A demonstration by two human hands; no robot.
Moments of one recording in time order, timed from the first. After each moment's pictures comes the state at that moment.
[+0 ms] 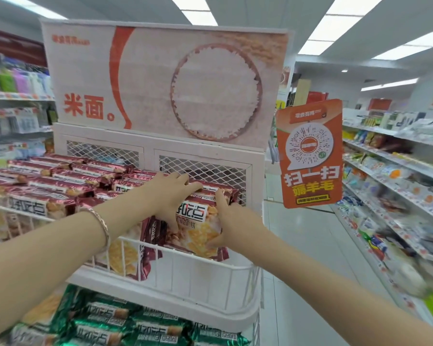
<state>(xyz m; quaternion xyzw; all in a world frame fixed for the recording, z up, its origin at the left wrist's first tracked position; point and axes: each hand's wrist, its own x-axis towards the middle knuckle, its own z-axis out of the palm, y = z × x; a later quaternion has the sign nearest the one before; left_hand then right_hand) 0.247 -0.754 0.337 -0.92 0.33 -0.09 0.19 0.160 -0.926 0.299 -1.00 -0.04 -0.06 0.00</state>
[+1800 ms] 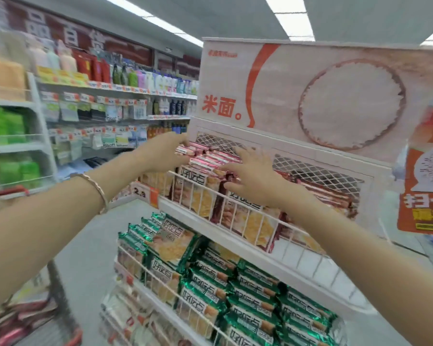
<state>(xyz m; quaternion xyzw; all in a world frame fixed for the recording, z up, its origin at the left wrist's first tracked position) 0.184 -0.470 0.363 -0.97 0.11 -0.16 -0.17 0.172 -0.717 0.359 -0.95 -0.27 -0.13 -0.05</state>
